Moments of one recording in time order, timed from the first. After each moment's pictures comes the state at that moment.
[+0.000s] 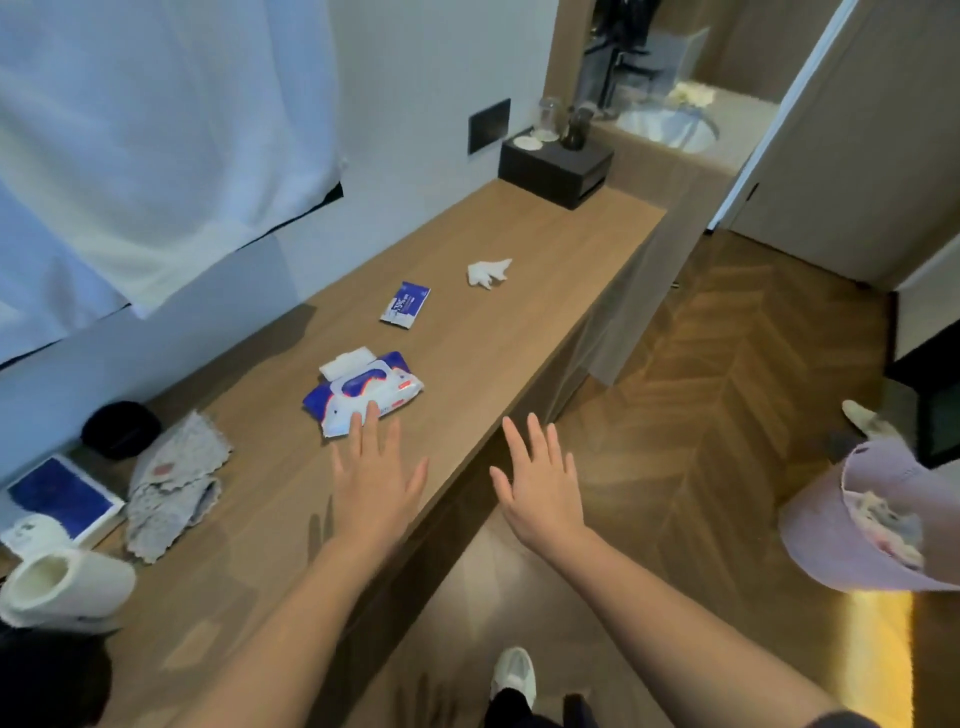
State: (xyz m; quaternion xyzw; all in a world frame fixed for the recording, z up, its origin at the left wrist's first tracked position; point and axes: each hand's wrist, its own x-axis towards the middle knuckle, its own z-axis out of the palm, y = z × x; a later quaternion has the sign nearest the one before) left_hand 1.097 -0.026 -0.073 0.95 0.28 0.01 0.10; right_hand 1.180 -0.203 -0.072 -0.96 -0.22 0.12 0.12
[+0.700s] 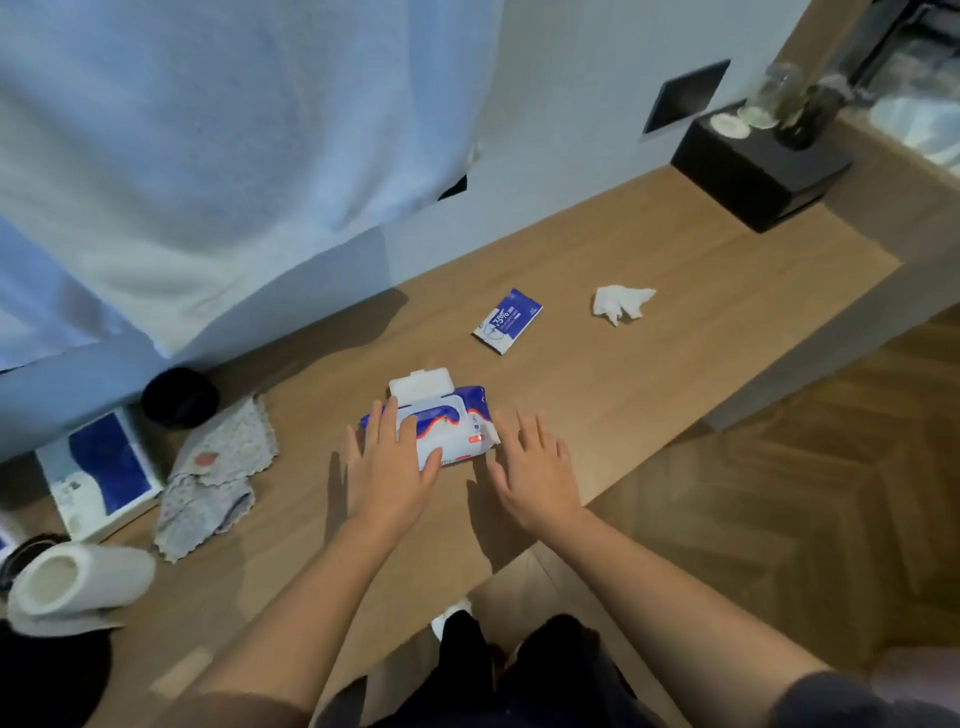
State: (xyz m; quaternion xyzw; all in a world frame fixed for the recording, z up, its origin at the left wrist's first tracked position) left_hand 1.185 0.074 -0.111 0.90 0.42 -0.07 0.10; right_hand 1.316 -0.052 -0.117 -0.88 -0.41 0.23 0.05
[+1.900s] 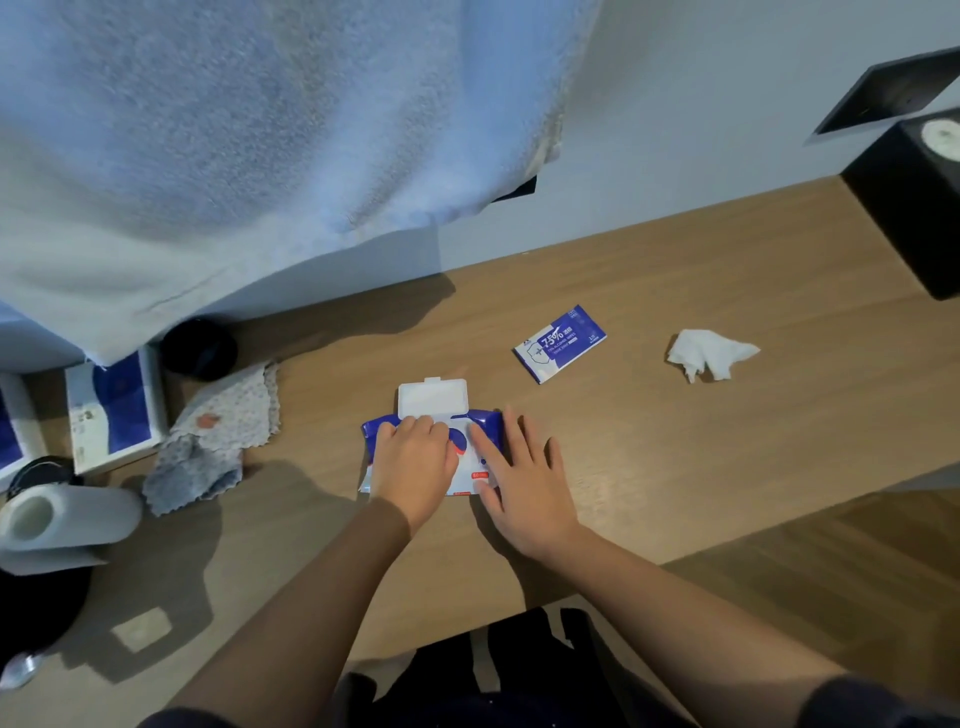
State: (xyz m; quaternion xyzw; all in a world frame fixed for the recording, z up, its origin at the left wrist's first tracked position) left_hand 1.255 0.094 -0.136 0.88 0.45 -0.13 0.02; right_hand 1.379 -0.006 -0.161 -0.76 -0.60 0.24 0.00
